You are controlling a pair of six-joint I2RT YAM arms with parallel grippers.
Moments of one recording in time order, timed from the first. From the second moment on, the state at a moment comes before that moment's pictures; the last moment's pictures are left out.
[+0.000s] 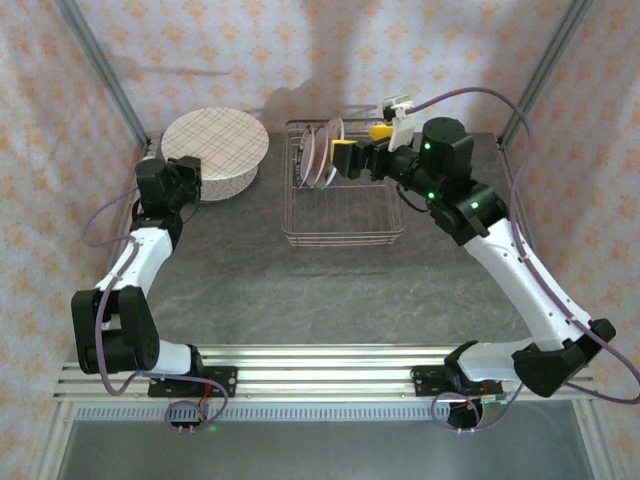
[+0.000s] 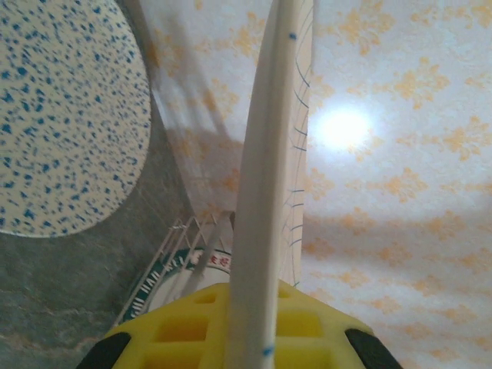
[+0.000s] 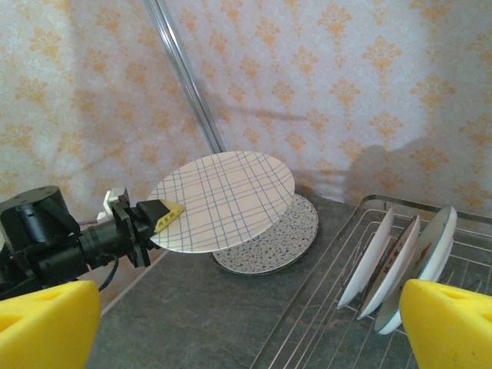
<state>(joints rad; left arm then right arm) 0.16 1.40 0.91 0.22 0.22 -1.37 0.57 1.29 1.53 -0.38 -0.21 0.25</state>
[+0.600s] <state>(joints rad) 0.18 1.58 0.88 0.36 0.10 -1.30 0.60 1.32 1.51 -0.32 -0.20 0.21</state>
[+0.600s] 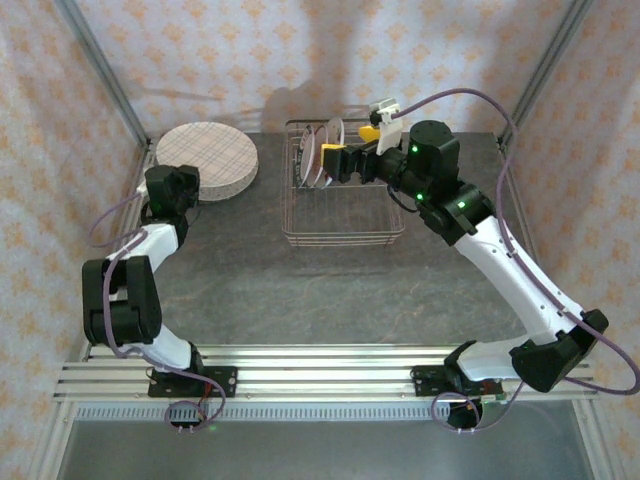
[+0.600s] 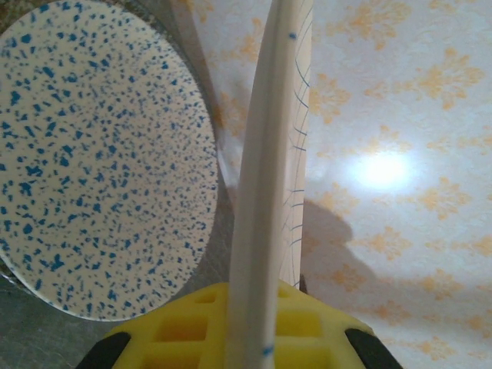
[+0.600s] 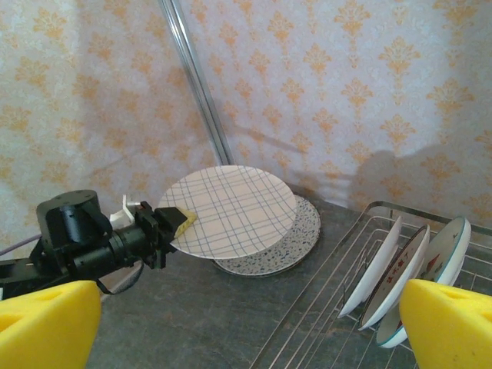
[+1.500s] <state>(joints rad) 0.26 1.87 1.01 0.41 0.16 -1.27 0.60 1.34 1.51 -0.35 -0.19 0.21</state>
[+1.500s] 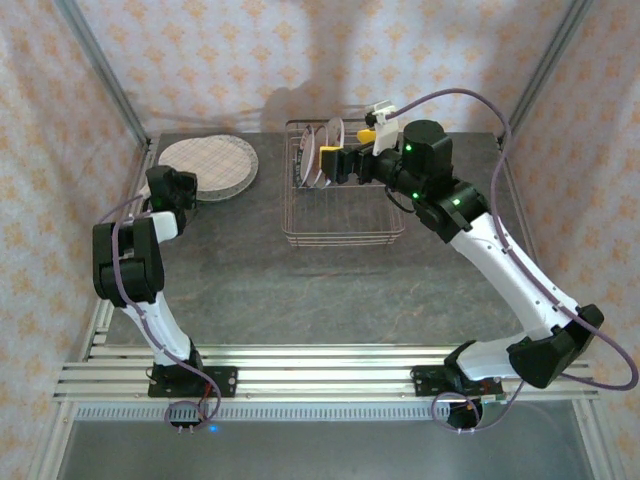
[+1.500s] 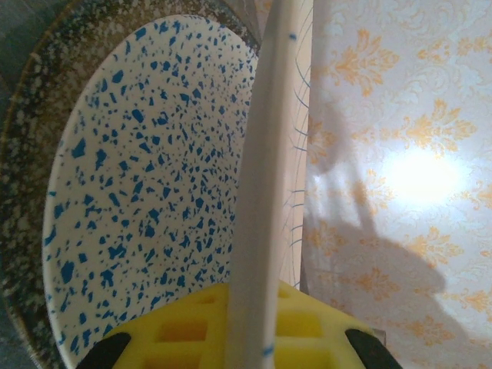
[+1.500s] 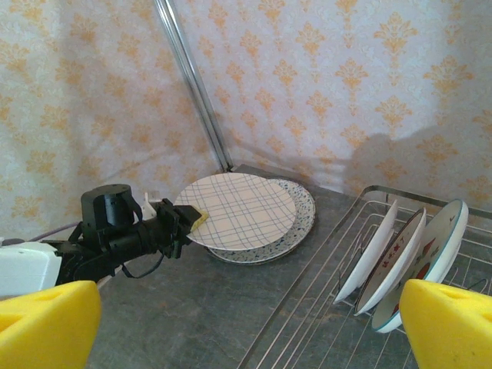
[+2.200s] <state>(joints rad) 0.26 1.99 1.10 0.42 0.22 -1.25 0.60 1.34 1.52 -0.36 -0.18 0.22</state>
